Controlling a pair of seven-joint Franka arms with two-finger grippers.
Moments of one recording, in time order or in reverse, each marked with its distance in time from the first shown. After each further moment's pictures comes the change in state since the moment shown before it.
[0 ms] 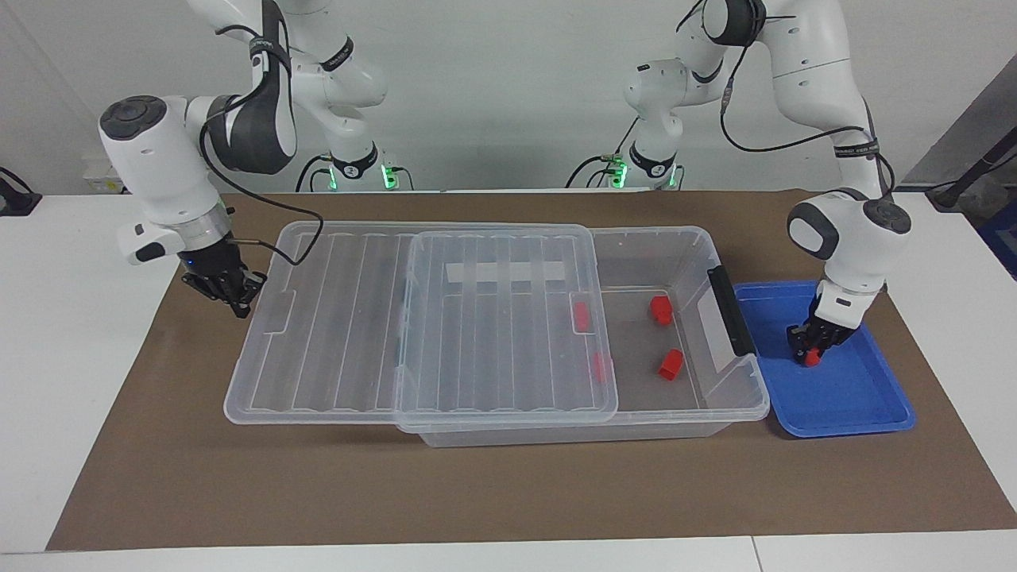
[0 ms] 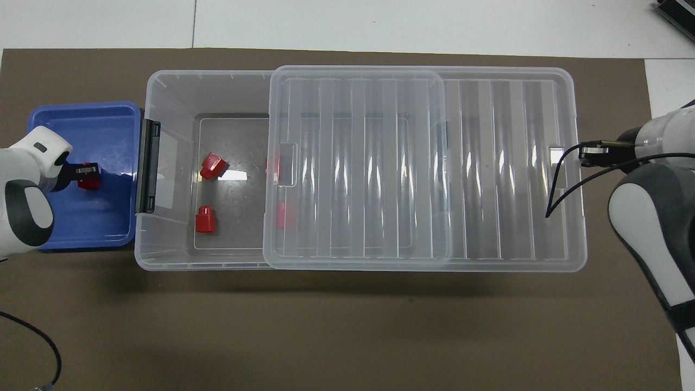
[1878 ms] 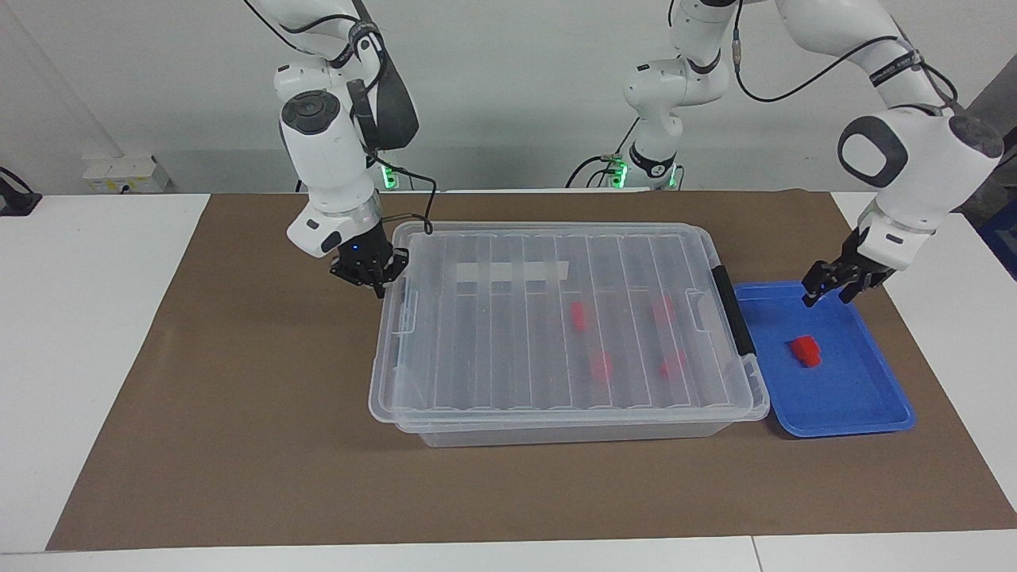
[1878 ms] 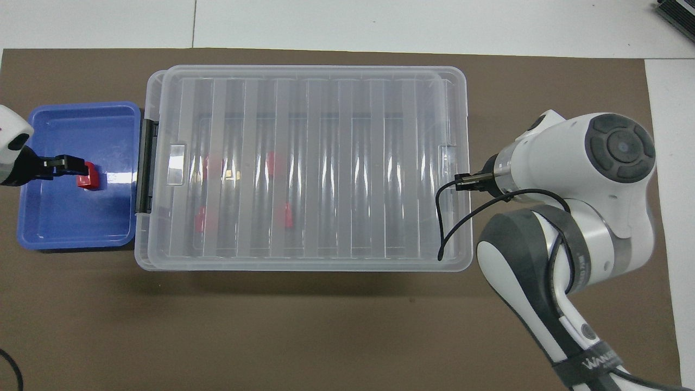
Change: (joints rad) left arm -0.006 -0.263 -0.004 0.218 -0.003 -0.656 -0.001; right arm 0.330 -0.016 0.005 -0.040 0.058 -0.019 0.064
